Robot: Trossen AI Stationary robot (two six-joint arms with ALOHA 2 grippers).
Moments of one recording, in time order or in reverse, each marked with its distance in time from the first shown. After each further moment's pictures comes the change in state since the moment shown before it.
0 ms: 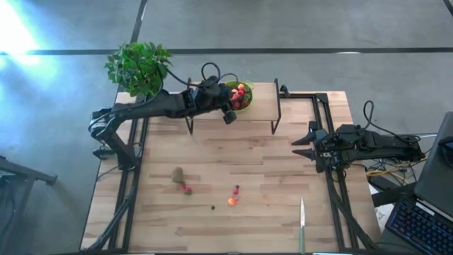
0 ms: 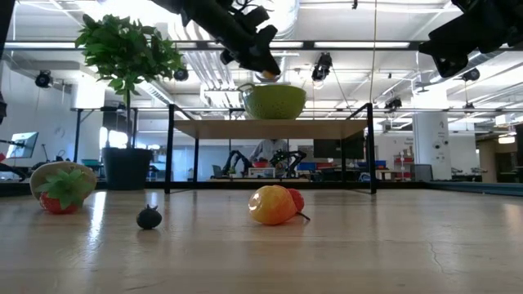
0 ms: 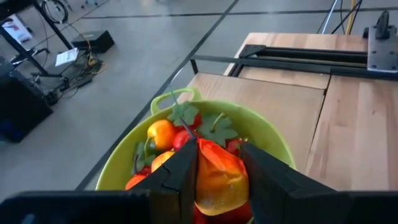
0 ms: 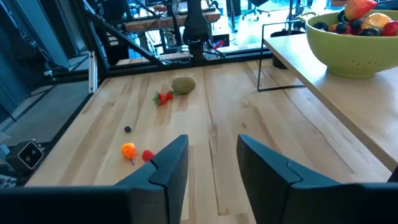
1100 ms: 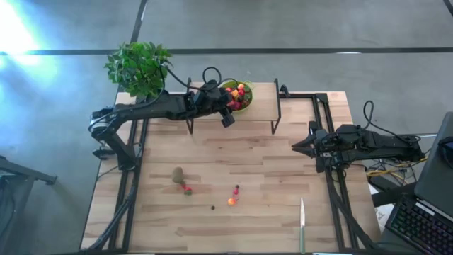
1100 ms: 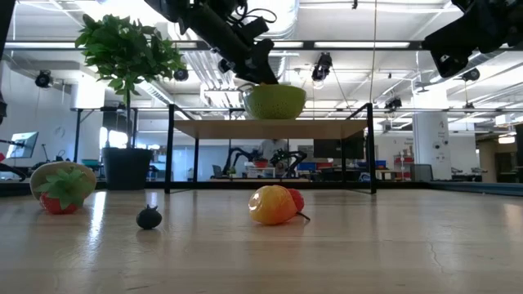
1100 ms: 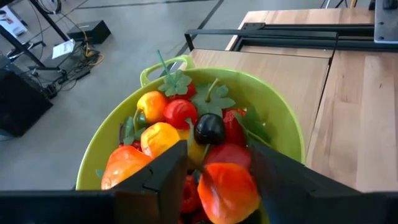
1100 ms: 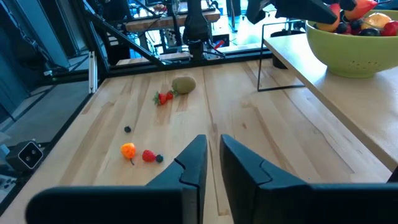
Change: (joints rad) left arm 0.005 0.002 -0.063 0.012 0.000 0.021; right arm 0.000 0.000 0.000 0.000 0.000 0.000
